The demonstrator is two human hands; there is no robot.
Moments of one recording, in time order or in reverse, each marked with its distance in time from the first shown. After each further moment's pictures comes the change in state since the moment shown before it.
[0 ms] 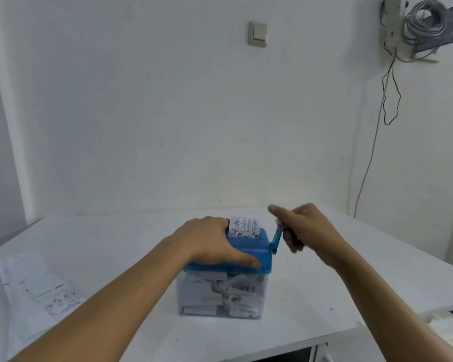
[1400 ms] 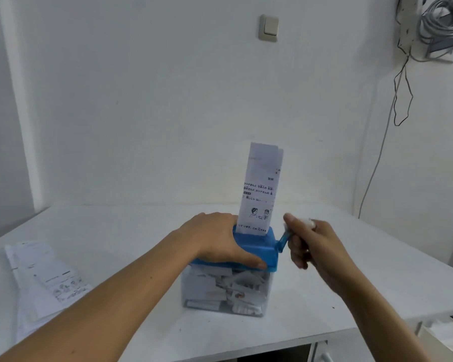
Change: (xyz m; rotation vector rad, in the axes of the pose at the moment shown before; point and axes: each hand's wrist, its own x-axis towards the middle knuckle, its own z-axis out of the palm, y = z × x) left_hand -0.009 0.004 0.001 0.008 -0.016 0.073; right_hand -0.032 0.017 0.012 0.313 -0.010 -0.075
